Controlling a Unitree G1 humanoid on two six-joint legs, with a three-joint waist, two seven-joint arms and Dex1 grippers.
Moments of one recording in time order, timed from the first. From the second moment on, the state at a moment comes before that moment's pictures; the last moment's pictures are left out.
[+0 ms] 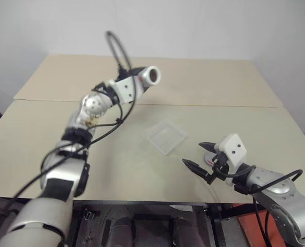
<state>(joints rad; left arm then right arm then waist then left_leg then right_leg) -1.26 0.51 -0.30 0.98 0.59 -0.89 -0.24 -0.02 -0.63 -0.10 -0.79 0.47 0.83 0.50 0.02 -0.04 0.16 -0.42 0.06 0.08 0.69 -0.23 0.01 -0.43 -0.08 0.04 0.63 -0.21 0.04</state>
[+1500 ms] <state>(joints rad) -0.84 0.24 0.19 0.75 -0.22 -0.18 -0.52 -0.03 -0.65 -0.07 -0.78 0.44 0.81 0.48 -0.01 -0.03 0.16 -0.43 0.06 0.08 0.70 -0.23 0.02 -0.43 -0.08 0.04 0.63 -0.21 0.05</state>
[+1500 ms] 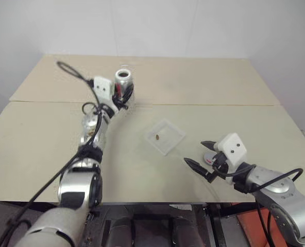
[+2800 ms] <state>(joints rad) -0.32 0.13 0.11 0.11 -0.20 0.04 -0.31 -0.07 -0.63 0.00 -0.71 0.36 0.75 0.50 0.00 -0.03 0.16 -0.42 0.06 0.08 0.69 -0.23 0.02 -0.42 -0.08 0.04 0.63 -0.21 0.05</state>
